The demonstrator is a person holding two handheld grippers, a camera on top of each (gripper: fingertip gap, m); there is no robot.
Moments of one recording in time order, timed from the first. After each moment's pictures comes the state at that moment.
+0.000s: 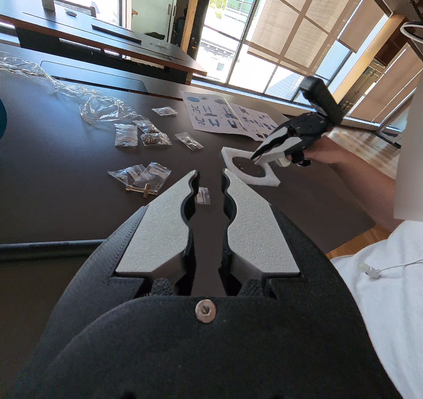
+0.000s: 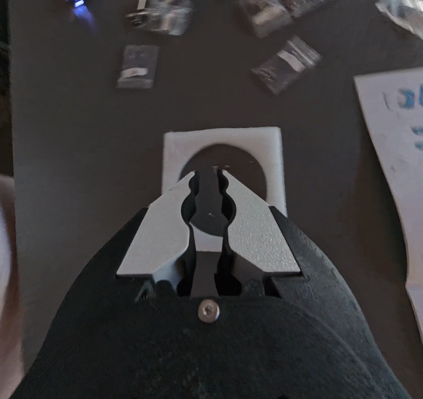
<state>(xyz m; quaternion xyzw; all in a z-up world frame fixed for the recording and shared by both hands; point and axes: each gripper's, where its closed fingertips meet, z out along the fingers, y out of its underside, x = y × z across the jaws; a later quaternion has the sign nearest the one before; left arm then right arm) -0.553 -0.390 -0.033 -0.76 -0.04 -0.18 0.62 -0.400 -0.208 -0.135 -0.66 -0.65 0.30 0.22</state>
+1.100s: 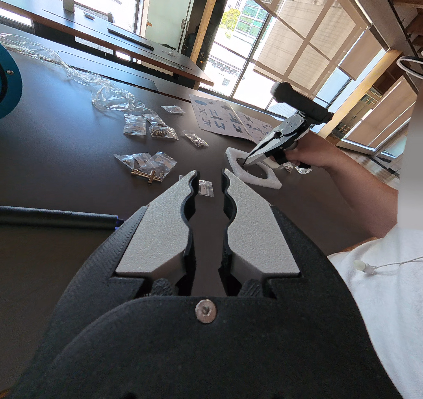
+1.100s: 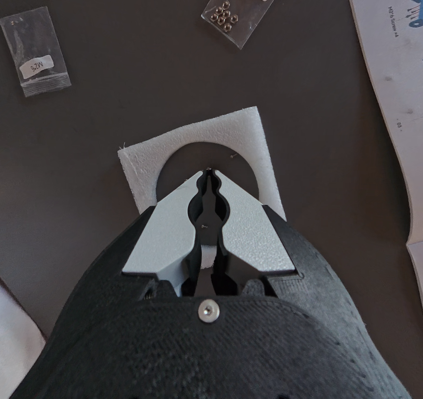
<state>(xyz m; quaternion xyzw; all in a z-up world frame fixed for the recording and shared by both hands) -0.562 -0.405 -0.051 -0.74 -0.09 -0.19 0.64 -0.408 -0.191 -0.167 -0.77 -0.60 0.15 0.15</state>
